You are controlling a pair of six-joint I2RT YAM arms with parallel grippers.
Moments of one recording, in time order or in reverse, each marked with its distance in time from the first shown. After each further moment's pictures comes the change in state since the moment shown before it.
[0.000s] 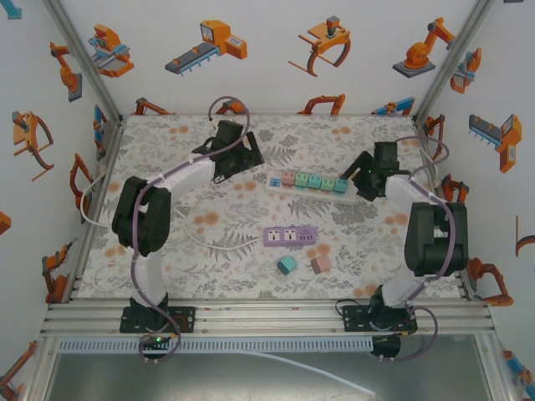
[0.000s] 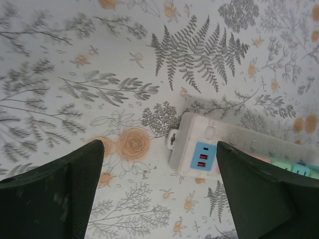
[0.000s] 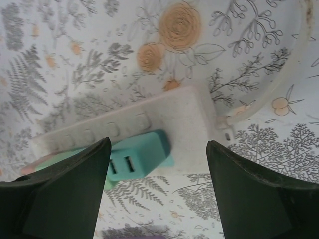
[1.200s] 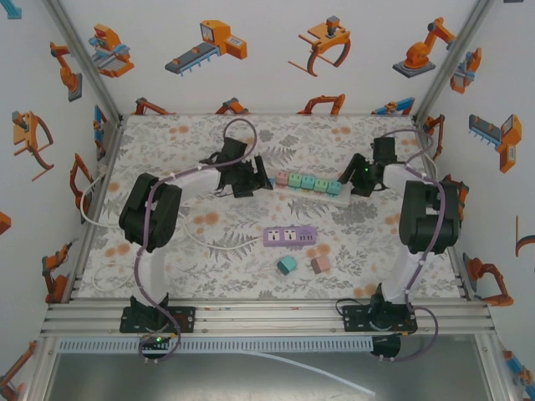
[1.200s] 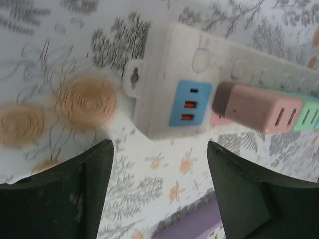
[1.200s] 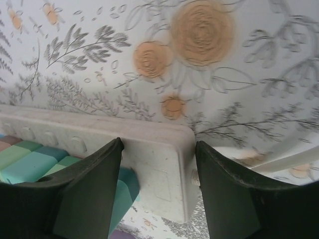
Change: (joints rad) left arm -0.015 0.006 -0.180 0.050 0.259 0.026; right arm -0.019 0.200 0.138 -0.052 -0.198 -0.236
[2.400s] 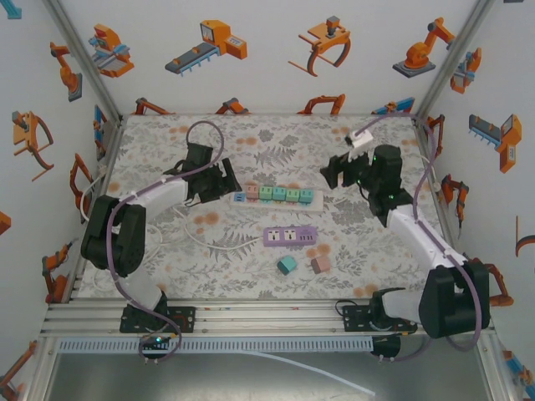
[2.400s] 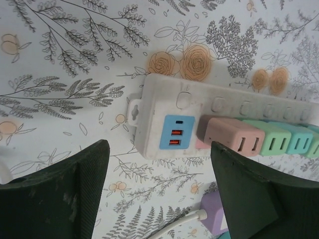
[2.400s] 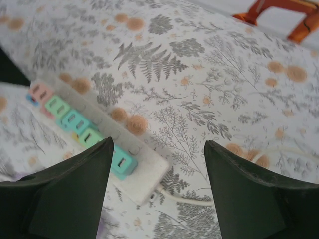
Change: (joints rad) left arm 0.146 -0.269 -0.236 -0.014 -0.087 0.084; right arm 0.188 -0.634 -0.383 0.444 -0.130 -0.629
